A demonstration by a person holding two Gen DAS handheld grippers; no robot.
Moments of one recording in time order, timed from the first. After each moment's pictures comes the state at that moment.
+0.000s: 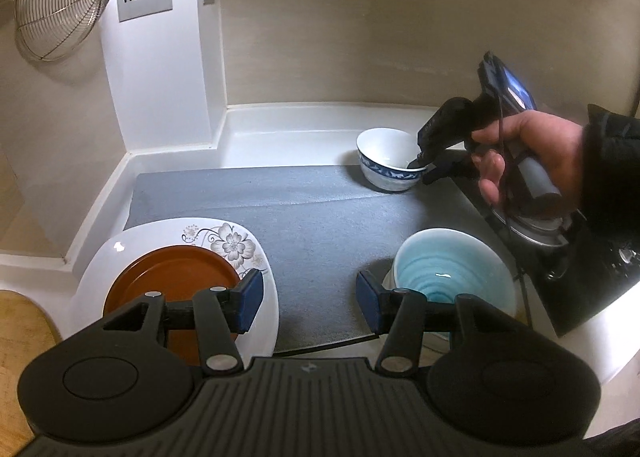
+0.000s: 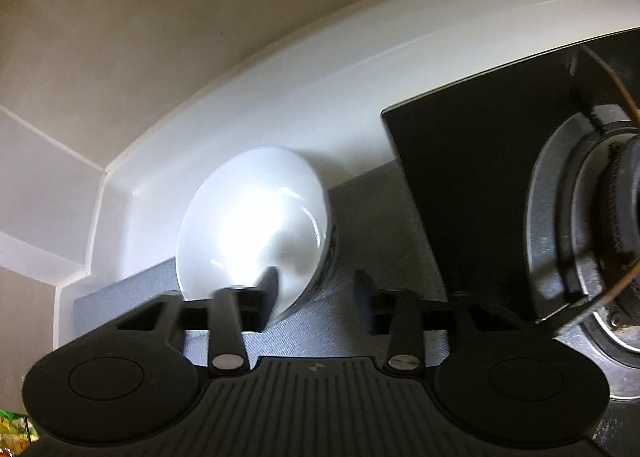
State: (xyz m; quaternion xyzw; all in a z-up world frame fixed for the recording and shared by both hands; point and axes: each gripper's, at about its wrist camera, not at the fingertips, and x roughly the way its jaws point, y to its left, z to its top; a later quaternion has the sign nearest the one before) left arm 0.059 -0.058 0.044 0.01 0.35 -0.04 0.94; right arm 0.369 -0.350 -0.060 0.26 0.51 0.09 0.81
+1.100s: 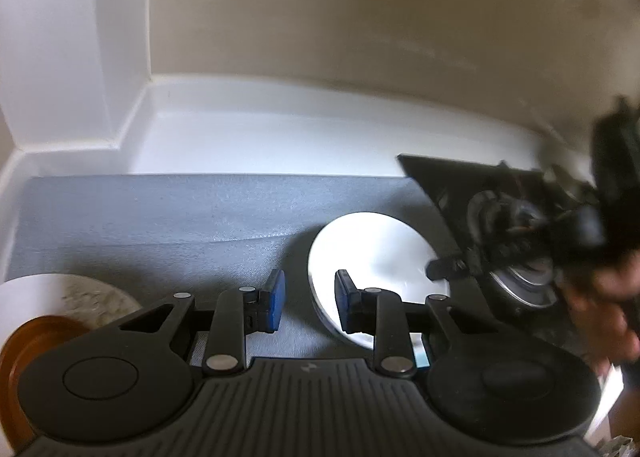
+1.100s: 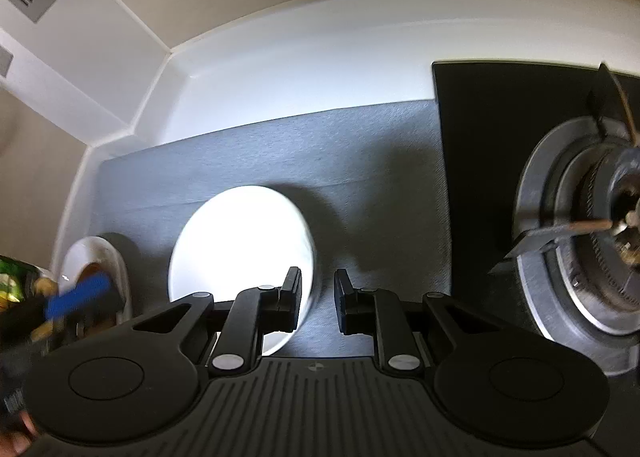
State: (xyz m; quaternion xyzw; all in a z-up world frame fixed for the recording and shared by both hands) left arm 0.222 -0.085 0.014 -0.05 0.43 -0.10 0.90; right arm 0.314 -0.344 -0.037 0.14 0.55 0.19 0.80
